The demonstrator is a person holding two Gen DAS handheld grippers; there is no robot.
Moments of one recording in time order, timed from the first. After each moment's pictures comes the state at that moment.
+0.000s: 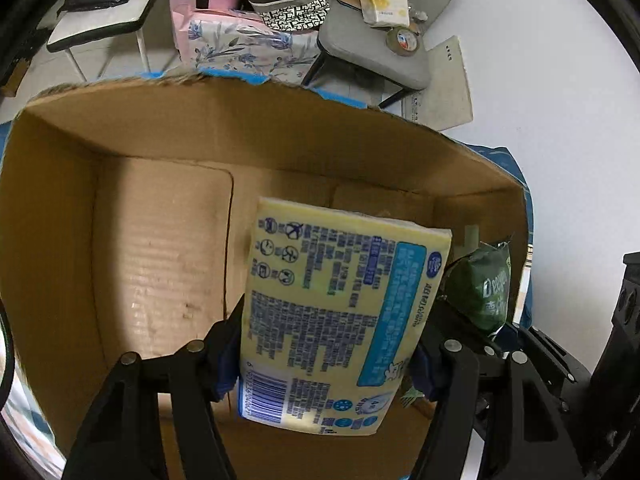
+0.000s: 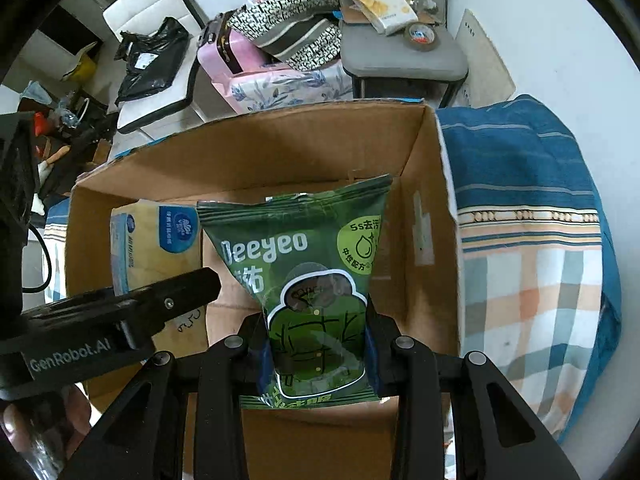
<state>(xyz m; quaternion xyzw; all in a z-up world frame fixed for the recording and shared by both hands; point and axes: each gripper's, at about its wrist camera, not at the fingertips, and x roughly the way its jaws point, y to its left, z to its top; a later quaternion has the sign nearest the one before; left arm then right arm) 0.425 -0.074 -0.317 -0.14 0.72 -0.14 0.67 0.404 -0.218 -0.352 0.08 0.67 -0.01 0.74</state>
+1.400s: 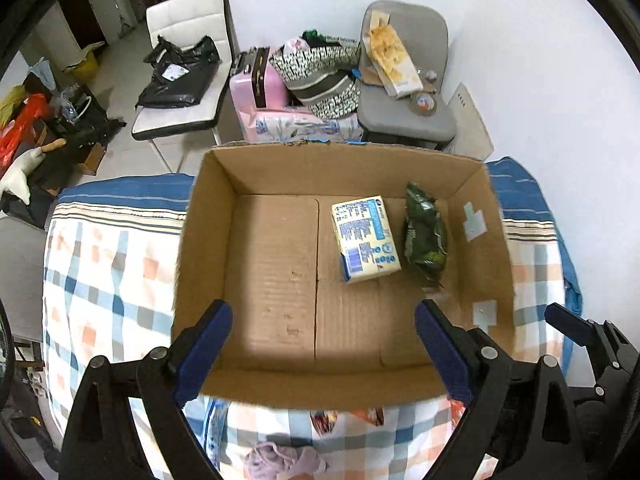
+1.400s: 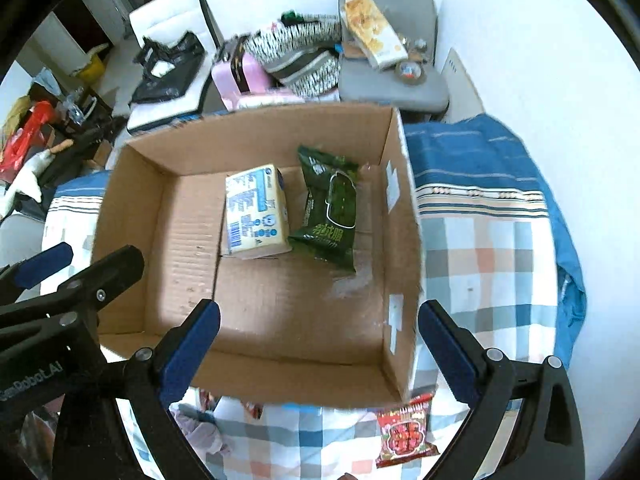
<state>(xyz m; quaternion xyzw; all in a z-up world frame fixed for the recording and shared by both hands) 0.300 -0.050 -0.186 -0.01 0.59 -0.05 0.81 0.292 -0.192 -0.263 0.03 0.61 -0.01 0.79</state>
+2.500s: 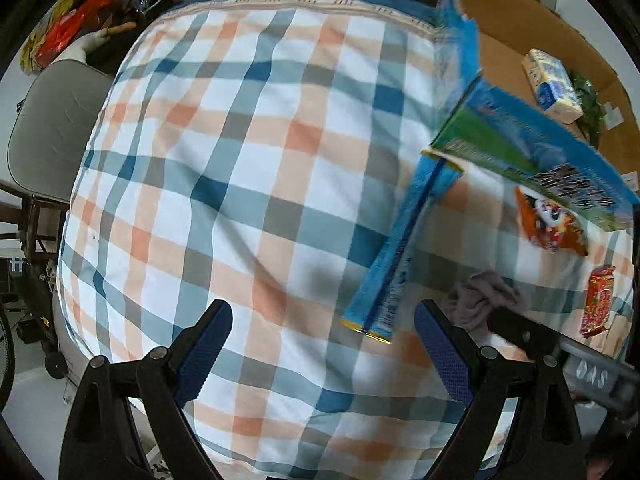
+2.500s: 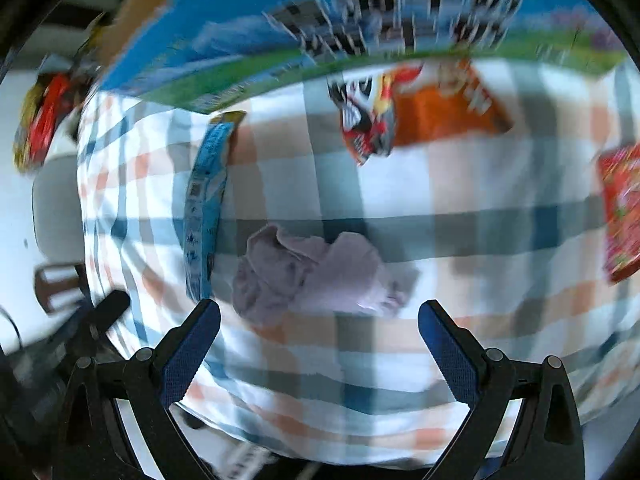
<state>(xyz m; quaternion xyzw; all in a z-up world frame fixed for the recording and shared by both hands) 0.134 0.136 -0.311 -0.04 0.69 0.08 0.72 0.135 -0.053 -0.429 0.19 0.75 0.05 0.63</state>
